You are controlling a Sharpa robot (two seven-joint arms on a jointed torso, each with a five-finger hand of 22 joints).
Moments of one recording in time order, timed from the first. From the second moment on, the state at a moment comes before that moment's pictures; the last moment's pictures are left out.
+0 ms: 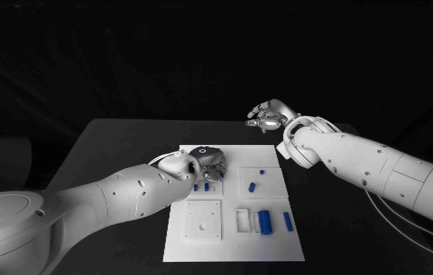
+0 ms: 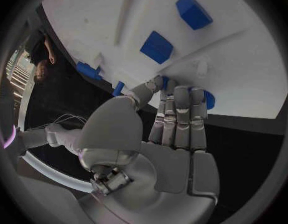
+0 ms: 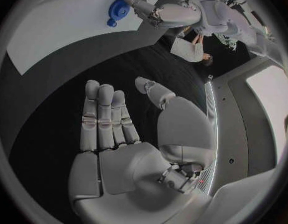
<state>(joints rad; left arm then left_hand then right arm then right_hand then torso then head) 1.15 -0.36 -0.19 0.96 -1.53 -0.27 0.03 1.17 -0.08 0.63 -0.27 0.06 0.94 0.14 0.31 0.49 1.23 0.08 0.08 0.25 1.06 -0.03 1.27 0.47 0.05 0.86 -0.11 0.85 1.31 1.19 -0.58 0.07 1.14 -1.03 -0.42 -0.05 0.99 -0.21 0.63 -0.18 0.39 0.87 0.16 0.24 0.61 0.84 0.06 1.14 0.69 1.08 -0.05 1.00 0.81 0.25 1.08 0.07 0.57 1.31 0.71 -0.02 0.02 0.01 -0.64</state>
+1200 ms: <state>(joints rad) 1.14 -0.42 -0.19 1.02 -1.51 -0.36 0.03 1.17 -0.08 0.64 -0.26 0.07 0.98 0.12 0.31 0.49 1.26 0.07 0.07 0.22 1.12 -0.04 1.24 0.44 0.06 0.90 -0.12 0.84 1.31 1.19 -0.59 0.07 1.13 -1.03 -0.42 -0.05 0.99 -0.21 0.63 -0.18 0.39 0.87 0.16 0.24 0.61 0.84 0.06 1.15 0.69 1.08 -0.05 1.00 0.81 0.24 1.08 0.07 0.57 1.31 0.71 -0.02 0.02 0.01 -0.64</state>
